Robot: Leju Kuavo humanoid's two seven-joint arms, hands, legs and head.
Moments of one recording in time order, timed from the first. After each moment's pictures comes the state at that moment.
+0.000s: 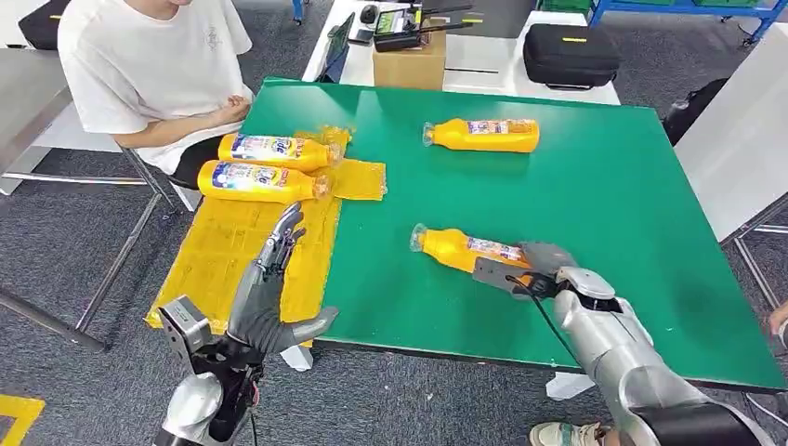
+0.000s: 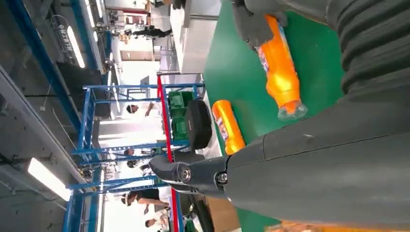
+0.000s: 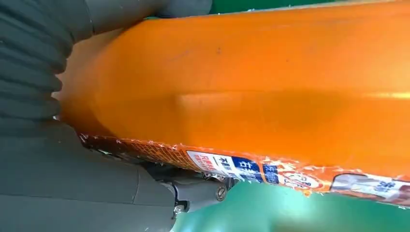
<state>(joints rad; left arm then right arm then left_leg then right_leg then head) 0.01 -0.12 -0.29 -1.62 -0.01 -0.14 -0.41 -0.73 -0.11 0.37 -0.40 1.23 0.13 -0.02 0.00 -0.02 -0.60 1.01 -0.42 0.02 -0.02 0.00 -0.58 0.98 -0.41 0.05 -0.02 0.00</state>
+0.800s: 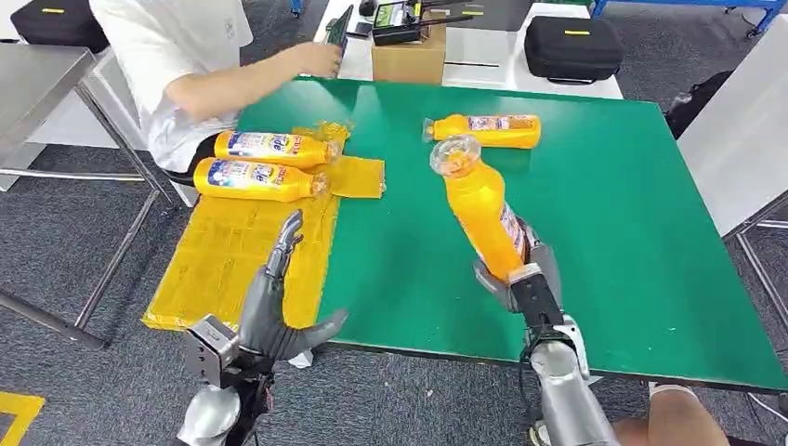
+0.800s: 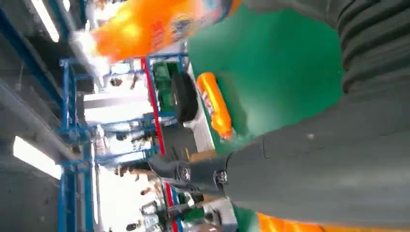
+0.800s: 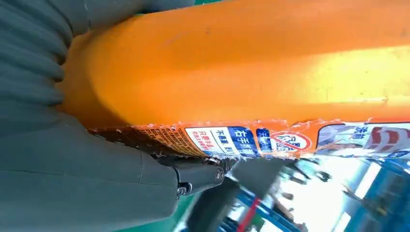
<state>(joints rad) 0.04 -0.14 -0.33 -1.58 -0.18 0.02 -0.48 -0.27 0.06 0.18 -1.13 0.42 -0.19 -0.52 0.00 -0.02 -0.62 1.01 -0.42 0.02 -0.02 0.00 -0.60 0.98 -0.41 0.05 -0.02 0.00</state>
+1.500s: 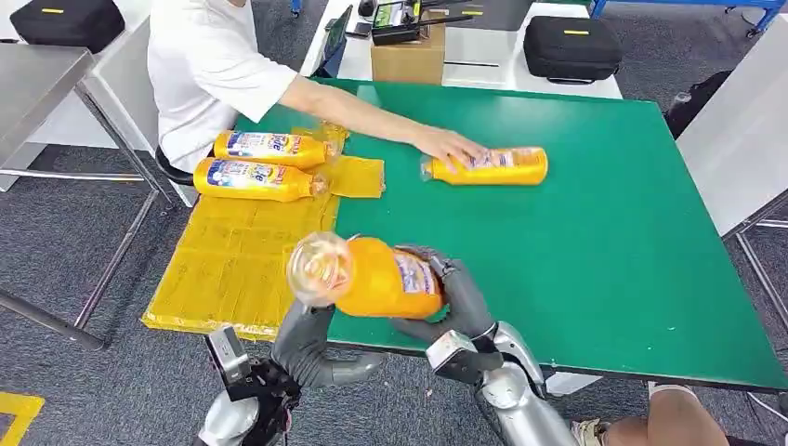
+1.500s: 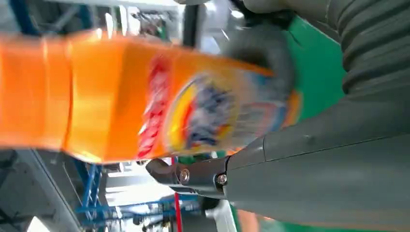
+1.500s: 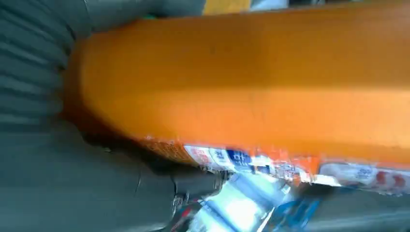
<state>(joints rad) 0.00 -0.14 -0.43 -1.54 0.03 -0.28 -0.49 -0.22 0.07 0.52 -1.27 0.57 -0.05 -0.67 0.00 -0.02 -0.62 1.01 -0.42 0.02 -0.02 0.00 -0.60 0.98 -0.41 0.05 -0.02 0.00</state>
